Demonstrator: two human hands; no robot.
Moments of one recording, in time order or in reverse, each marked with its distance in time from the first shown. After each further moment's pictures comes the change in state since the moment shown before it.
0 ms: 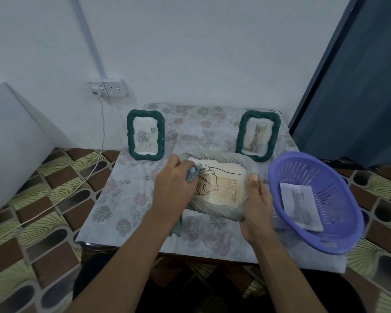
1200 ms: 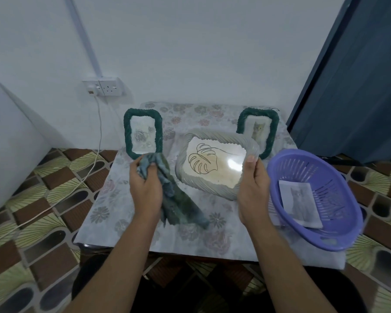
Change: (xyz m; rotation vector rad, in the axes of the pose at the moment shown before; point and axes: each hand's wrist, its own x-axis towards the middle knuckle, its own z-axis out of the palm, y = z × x) left_hand -0.005 -0.036 -0.003 -0.699 0.306 -0.770; right_hand 0.015 -0.012 0.018 -0.209 0.009 -0.251
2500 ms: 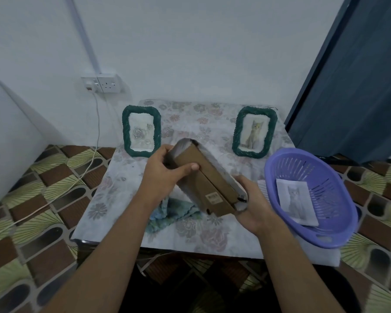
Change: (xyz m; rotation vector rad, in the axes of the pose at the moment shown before) left_hand 0.005 0.023 0.010 0.075 -0.550 0.179; right_hand 0.003 0.009 -0.031 0.248 -0.338 0.695
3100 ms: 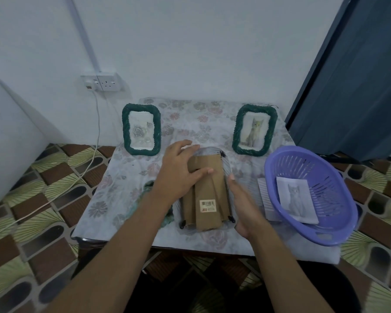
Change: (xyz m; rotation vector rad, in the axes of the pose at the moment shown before) left_hand 0.008 -0.010 0.023 0.685 -0.075 0.253; right_hand 0.013 0.031 -0.005 -0.174 0.076 -0.050
